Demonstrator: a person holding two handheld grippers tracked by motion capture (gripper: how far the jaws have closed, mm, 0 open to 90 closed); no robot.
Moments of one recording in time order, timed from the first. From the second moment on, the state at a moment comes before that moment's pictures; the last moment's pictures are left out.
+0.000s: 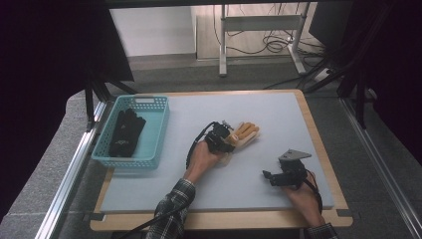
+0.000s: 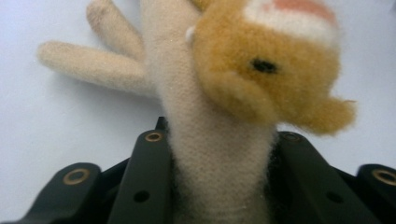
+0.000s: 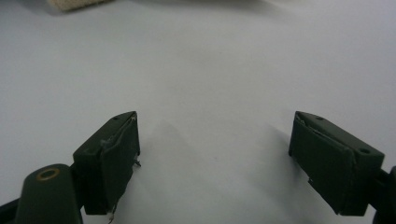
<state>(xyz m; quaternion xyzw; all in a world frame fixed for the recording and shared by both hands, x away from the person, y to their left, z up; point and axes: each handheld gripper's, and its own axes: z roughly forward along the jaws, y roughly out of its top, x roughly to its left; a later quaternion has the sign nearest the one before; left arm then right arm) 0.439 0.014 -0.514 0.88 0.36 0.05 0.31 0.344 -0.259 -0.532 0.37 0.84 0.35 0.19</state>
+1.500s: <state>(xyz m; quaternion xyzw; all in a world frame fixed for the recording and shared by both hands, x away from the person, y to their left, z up) 0.422 0.131 -0.413 0.81 0.45 0.17 0.33 0.344 -0.259 -0.532 0.37 0.84 0.35 0.19</state>
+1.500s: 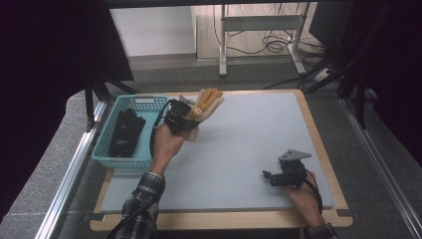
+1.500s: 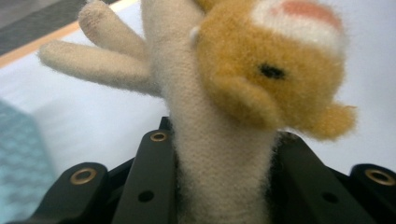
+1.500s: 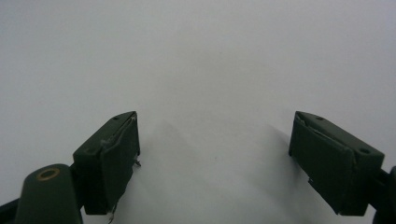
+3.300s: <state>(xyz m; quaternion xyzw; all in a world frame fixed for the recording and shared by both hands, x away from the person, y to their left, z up) 0.454 0.261 -0.488 0.75 0.62 0.13 0.16 0.344 -0.259 -0.532 0.37 0.84 0.35 0.19</state>
